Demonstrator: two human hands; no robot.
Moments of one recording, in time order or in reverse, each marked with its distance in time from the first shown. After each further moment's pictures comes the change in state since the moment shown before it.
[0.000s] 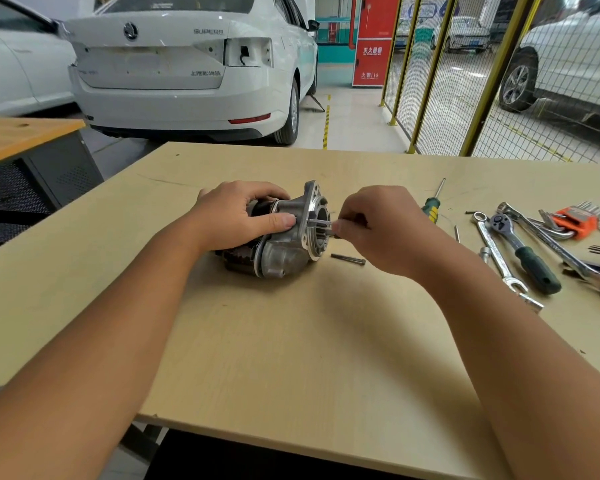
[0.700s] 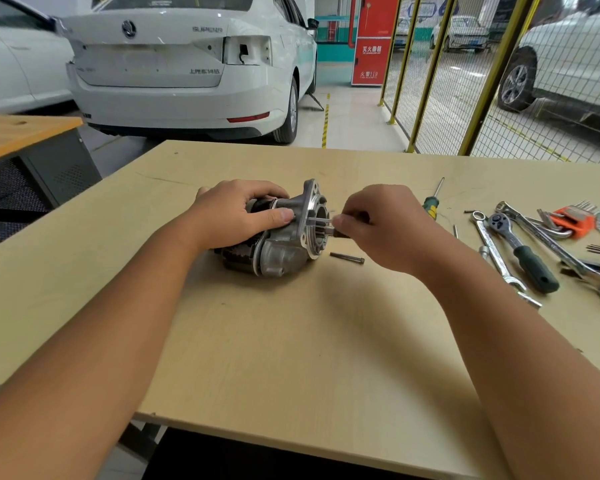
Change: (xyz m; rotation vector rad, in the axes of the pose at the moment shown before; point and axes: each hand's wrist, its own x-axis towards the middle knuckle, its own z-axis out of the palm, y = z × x) left_hand 0.002 -0.002 0.001 0.013 0.003 -0.010; right_hand 0.000 0.003 0.000 0.042 0.014 0.039
